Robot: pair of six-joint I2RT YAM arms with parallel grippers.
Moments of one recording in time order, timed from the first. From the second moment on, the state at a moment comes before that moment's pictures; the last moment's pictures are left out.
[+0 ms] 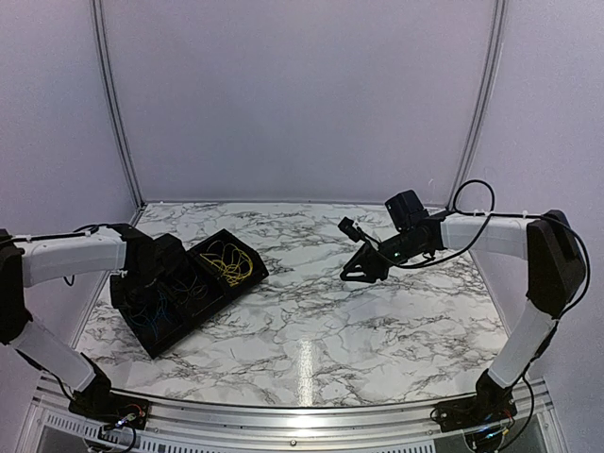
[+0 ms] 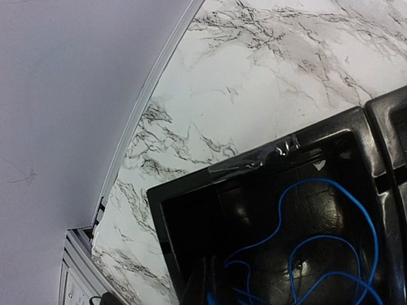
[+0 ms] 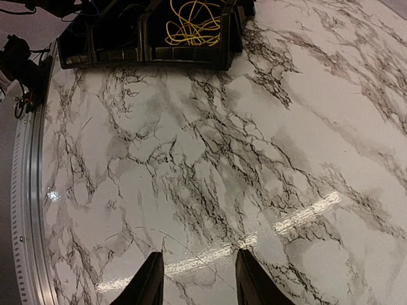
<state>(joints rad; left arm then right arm) -0.54 1.45 0.93 -1.16 -0.66 -0.98 0.47 1.70 1.15 -0.41 -0.72 -0.38</state>
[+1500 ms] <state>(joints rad) -0.46 1.31 1.12 -1.14 -0.51 -0.76 0.48 1.70 1.17 -0.42 -0.71 -0.37</state>
